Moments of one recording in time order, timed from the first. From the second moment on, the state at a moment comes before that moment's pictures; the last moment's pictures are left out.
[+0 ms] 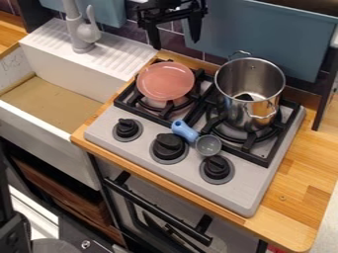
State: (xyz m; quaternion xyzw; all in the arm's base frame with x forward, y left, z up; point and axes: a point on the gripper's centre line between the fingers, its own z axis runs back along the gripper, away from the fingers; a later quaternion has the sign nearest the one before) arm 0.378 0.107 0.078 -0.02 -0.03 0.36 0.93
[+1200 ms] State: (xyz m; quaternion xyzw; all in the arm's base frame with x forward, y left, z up) arm 0.308 0.096 0.053 -0.05 -0.02 0.67 0.74
